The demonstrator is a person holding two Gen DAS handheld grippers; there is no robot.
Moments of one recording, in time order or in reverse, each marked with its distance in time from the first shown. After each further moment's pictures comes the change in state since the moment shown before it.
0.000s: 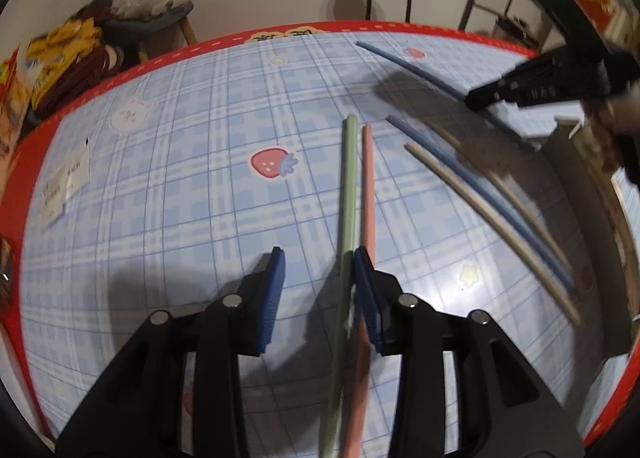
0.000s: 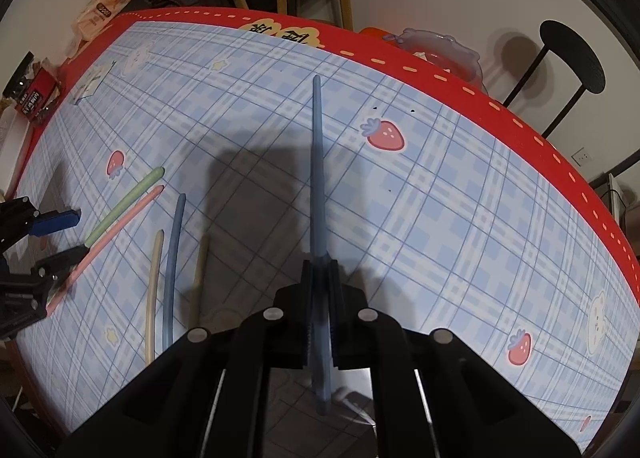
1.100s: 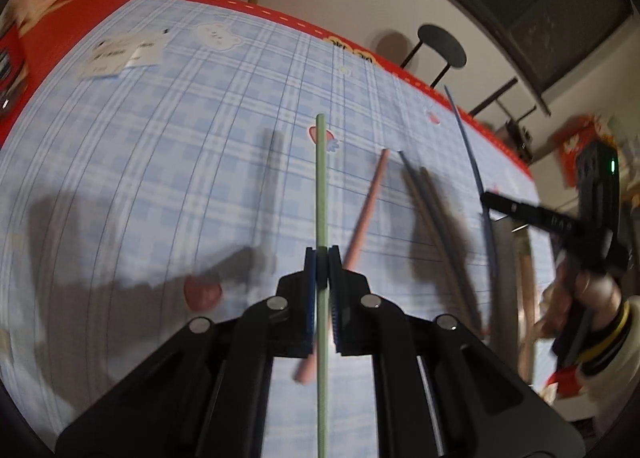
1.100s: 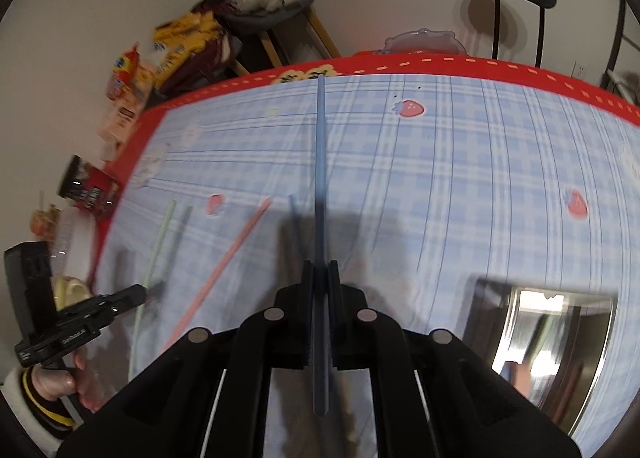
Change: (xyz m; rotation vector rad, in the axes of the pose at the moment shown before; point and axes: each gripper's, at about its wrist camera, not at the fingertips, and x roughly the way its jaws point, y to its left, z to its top) left arm -0.067 0.057 -0.052 -0.516 -0.033 -0.243; right arm -0.059 0.038 -0.069 0.376 -0.206 0.224
